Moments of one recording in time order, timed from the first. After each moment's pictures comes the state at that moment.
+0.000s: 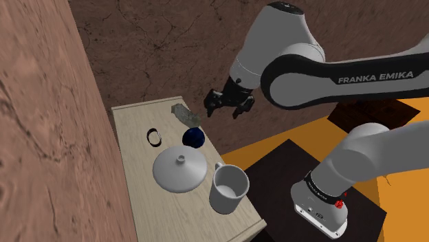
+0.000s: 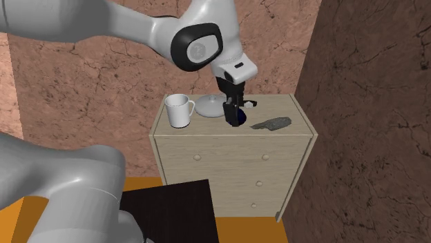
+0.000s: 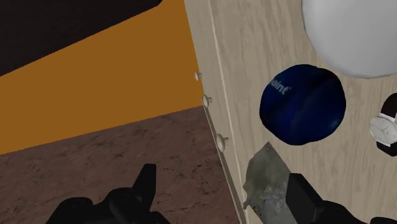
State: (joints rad) arm -0.01 -0.64 0.64 -2.57 0.34 2.25 0.85
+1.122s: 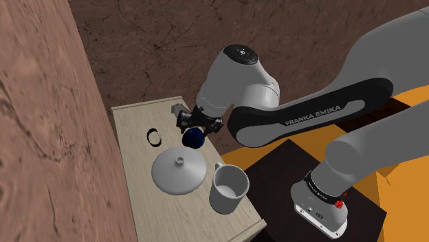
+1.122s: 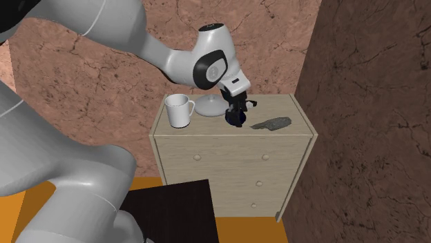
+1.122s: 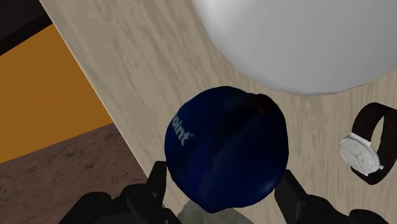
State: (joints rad) arm -0.28 -0.35 1.05 -2.50 0.17 2.58 1.22
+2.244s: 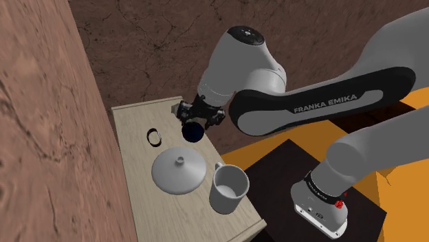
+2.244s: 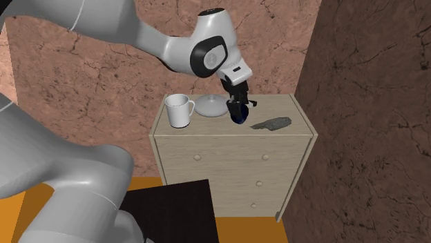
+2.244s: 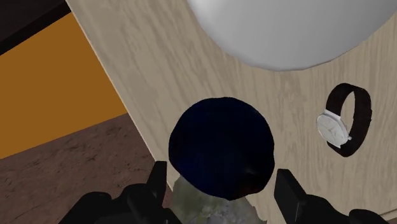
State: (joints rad) arm -0.22 -0.41 0.97 -2.45 0.21 2.48 1.16
